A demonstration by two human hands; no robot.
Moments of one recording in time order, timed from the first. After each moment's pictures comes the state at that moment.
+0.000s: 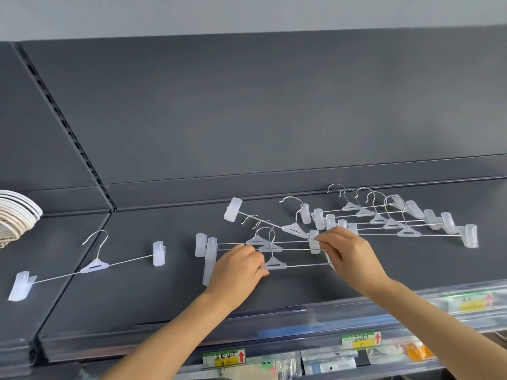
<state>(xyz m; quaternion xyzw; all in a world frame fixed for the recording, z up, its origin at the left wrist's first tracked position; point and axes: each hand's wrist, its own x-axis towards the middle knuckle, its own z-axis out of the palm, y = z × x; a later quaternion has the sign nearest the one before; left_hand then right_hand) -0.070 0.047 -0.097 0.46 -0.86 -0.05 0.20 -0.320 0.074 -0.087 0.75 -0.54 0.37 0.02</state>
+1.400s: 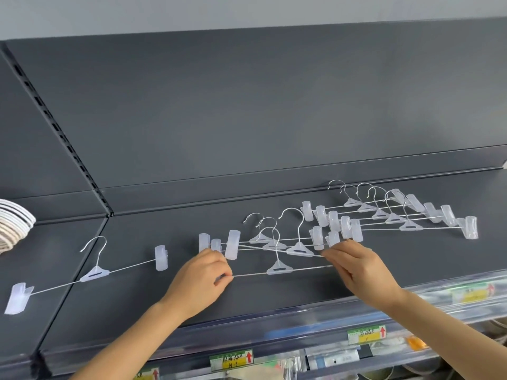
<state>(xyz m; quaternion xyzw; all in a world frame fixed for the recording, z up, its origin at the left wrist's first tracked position) 0.013 0.038 -0.099 0.42 -0.88 -0.06 0.23 -0.326 0.091 -0.105 0.81 -0.48 0.34 0.08</state>
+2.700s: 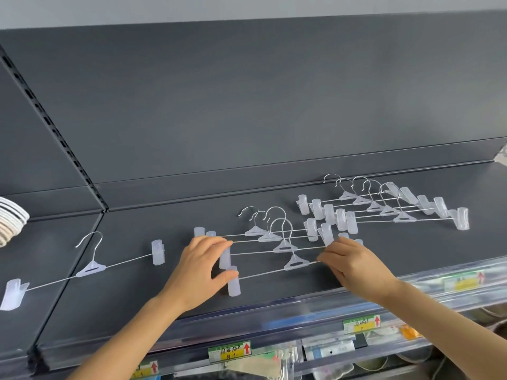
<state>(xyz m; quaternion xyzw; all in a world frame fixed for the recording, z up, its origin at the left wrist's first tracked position) 0.013 0.039 -0.097 0.46 -0.86 -0.09 0.19 -0.327 0.097 -0.105 0.85 -0.47 0.22 0.10</state>
